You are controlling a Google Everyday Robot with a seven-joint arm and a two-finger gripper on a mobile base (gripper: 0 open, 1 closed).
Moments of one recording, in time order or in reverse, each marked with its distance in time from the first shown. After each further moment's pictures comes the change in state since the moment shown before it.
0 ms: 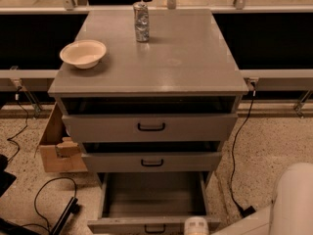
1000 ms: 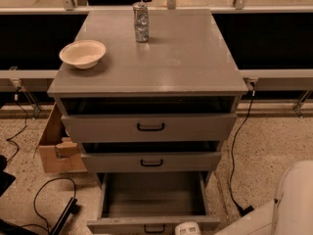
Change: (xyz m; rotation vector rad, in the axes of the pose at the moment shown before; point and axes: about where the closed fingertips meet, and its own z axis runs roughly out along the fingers) arm -0.008 0.017 -0.031 0.084 0.020 -0.053
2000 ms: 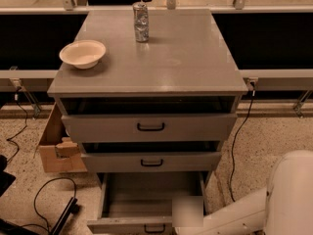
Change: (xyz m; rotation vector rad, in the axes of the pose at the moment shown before) arm -0.053 -0.097 -0.017 0.164 -0.117 -0.182
